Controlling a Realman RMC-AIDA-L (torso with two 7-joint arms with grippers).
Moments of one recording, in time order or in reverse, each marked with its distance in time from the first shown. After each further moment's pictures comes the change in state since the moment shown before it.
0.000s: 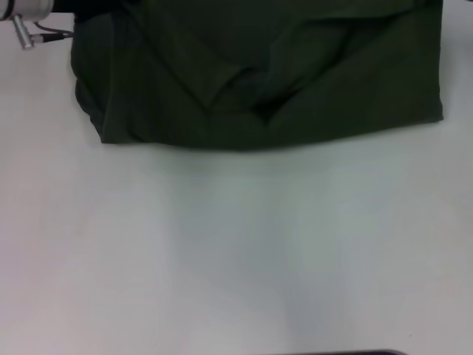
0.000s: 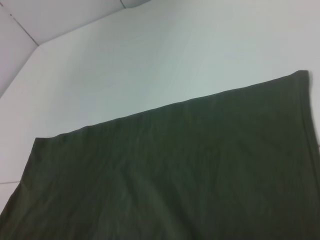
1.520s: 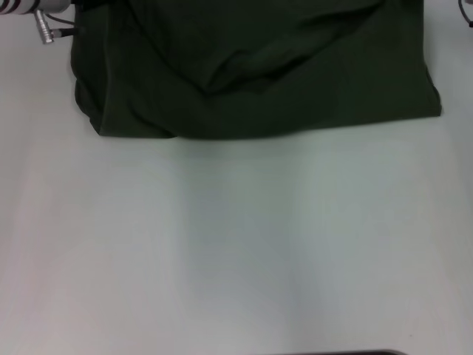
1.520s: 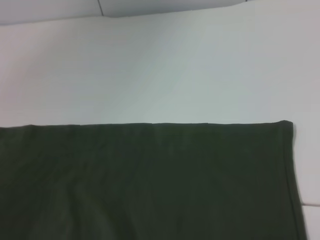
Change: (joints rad) left arm -0.034 -0.008 0.134 0.062 0.008 -0.211 0.015; right arm 0.048 0.093 -0.218 0.088 -0.007 0.455 -0.101
